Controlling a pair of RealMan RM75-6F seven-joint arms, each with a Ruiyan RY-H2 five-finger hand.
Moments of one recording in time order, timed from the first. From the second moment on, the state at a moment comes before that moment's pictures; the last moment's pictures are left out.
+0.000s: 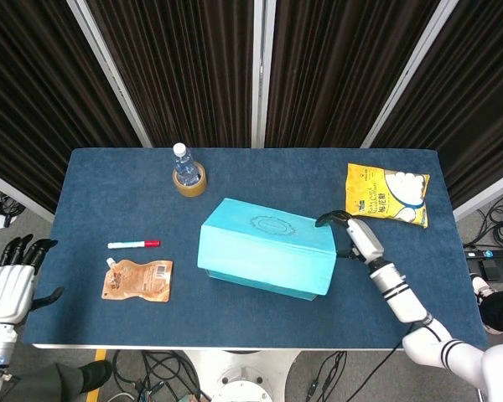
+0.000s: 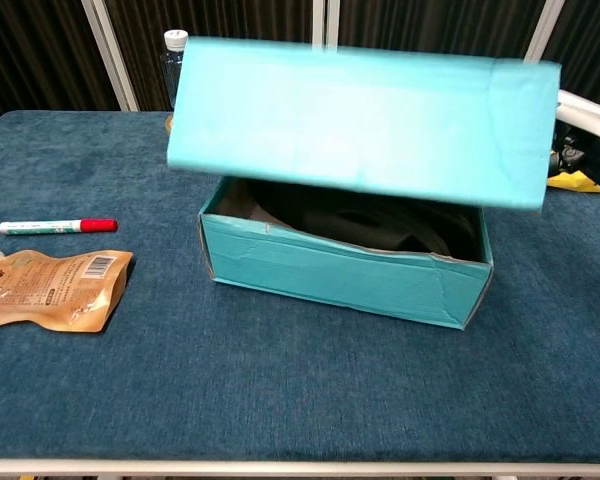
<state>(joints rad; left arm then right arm) -0.12 -1.13 -0.05 -1.65 1.46 1.44 0.10 0.62 -1.59 0.06 -1.01 -1.51 1.08 0.98</state>
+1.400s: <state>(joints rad) -0.10 -1.12 -0.04 -1.64 1.51 1.50 0.06 0.76 -1.33 0.37 -1.24 -1.23 0.26 1.54</state>
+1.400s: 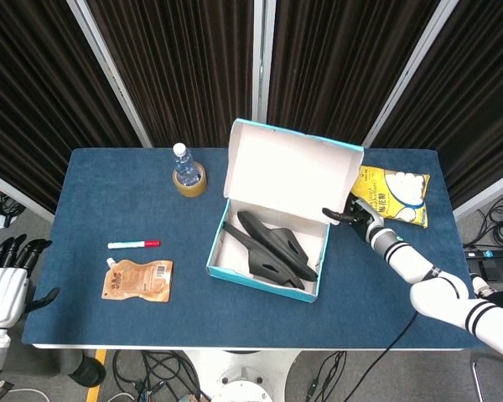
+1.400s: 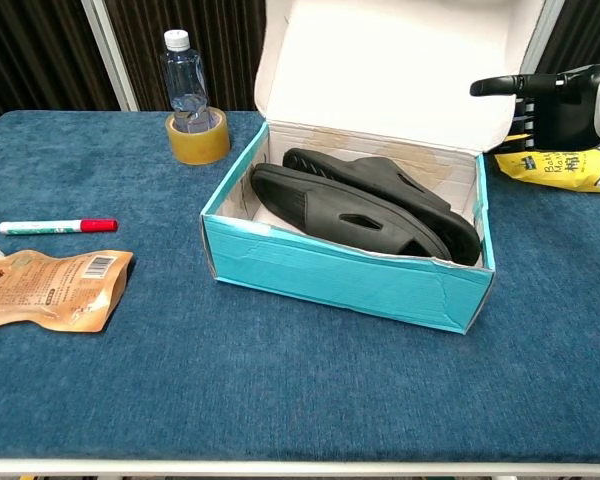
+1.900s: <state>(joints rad) -0.09 -1.12 -0.04 -1.63 1.51 1.51 0.05 0.80 -1.19 0.24 -1.24 -1.33 0.26 0.95</state>
